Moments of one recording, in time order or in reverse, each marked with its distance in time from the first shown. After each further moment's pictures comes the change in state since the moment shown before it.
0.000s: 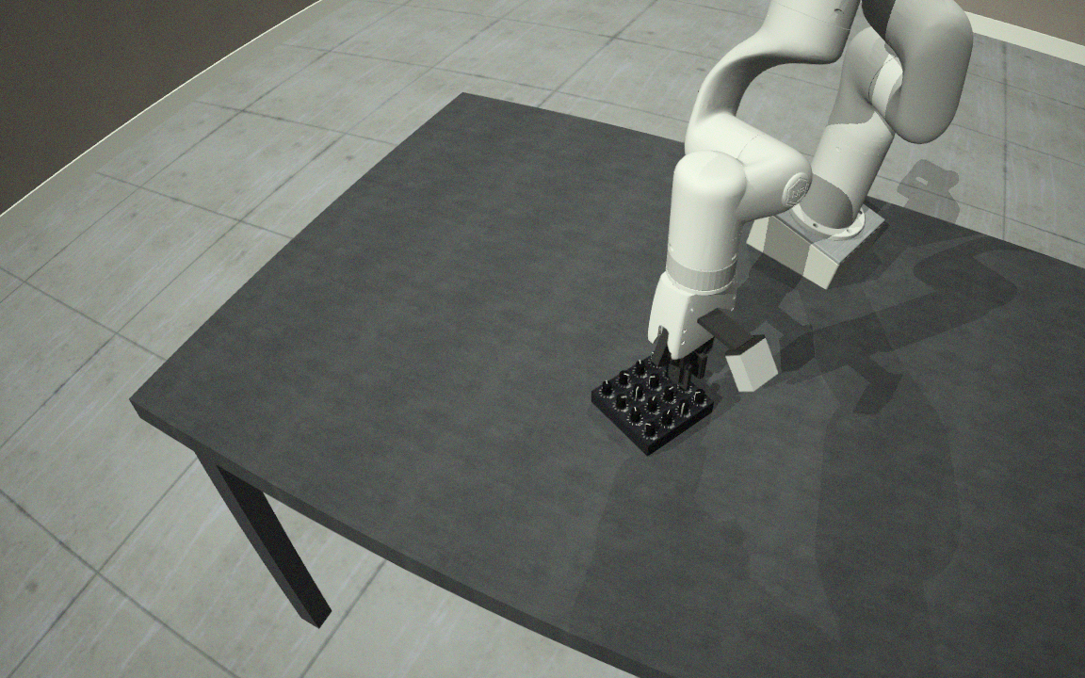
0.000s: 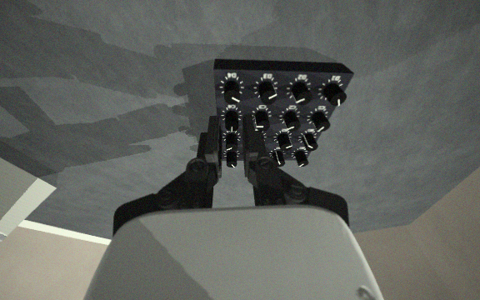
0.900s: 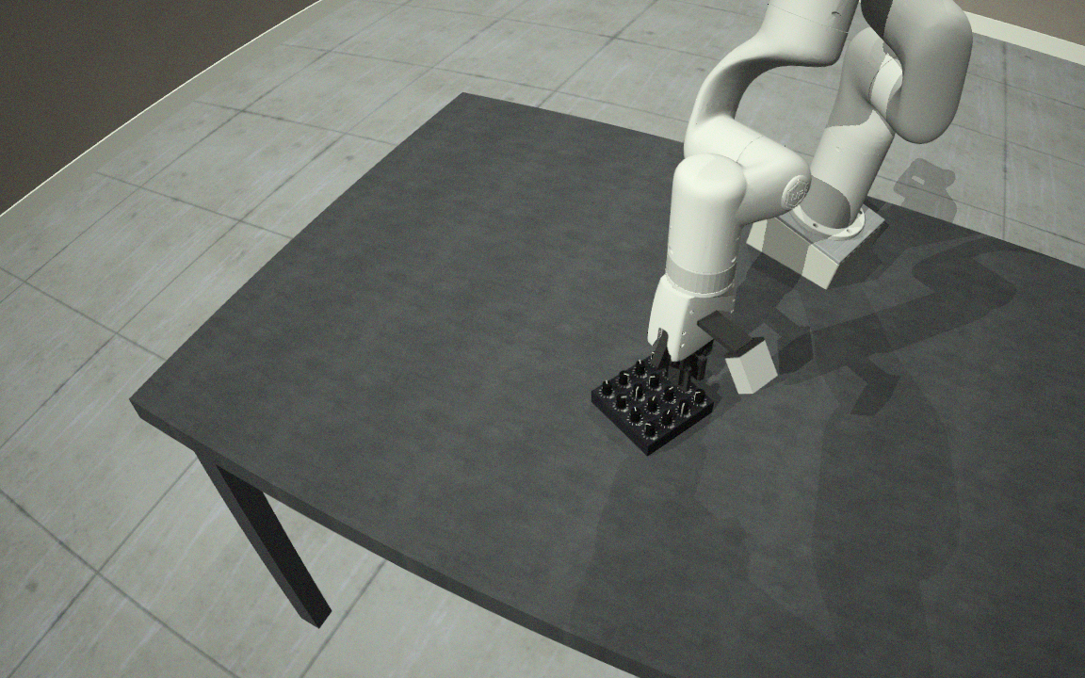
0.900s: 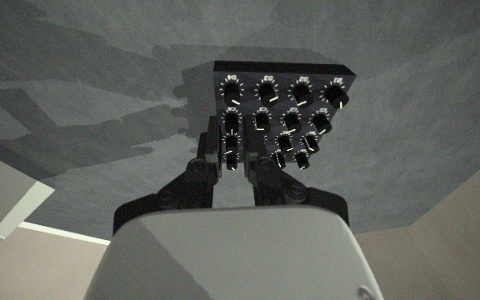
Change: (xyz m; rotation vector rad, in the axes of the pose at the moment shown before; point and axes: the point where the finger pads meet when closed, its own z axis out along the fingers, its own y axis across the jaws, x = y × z) arm 0.000 0.000 0.004 0.000 0.000 0.000
